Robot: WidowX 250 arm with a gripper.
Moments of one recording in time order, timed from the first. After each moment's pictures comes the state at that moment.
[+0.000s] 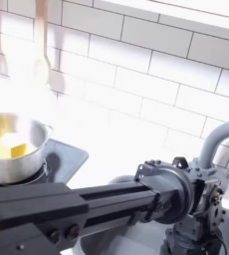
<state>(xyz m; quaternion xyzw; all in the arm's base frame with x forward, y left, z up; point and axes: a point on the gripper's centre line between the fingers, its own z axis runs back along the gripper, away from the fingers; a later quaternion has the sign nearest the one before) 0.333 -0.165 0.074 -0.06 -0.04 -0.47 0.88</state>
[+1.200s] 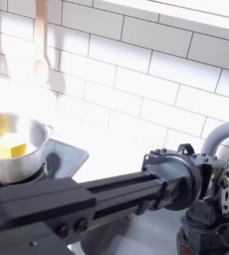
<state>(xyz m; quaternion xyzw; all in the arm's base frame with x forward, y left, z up) 0.350 -0.185 0.088 -0.08 -0.08 -0.47 0.88</state>
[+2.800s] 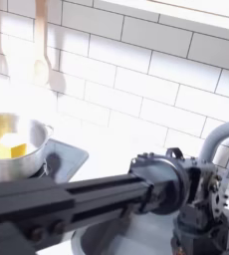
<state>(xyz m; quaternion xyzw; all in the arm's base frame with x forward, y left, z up) 0.343 -0.172 0.104 -0.08 -0.11 -0.45 0.88</state>
